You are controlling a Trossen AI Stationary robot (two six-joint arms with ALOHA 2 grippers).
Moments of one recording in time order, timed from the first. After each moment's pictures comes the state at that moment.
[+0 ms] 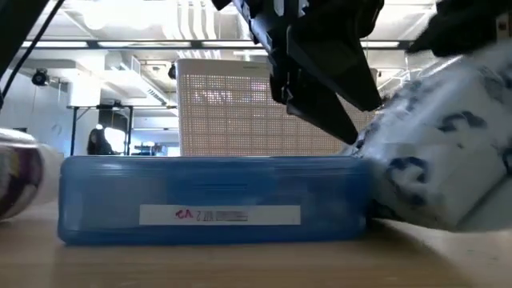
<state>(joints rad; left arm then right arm) -0.24 2.16 1.77 -0.55 0.12 -0.26 0.73 1.49 0.59 0.29 0.64 1.48</state>
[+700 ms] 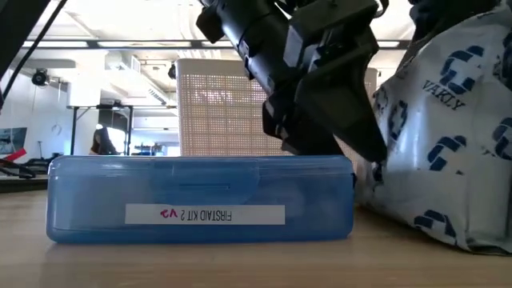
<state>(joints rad) -0.25 2.16 1.63 -0.35 0.07 -0.38 0.67 1.46 0.71 -0.06 0.46 1.91</state>
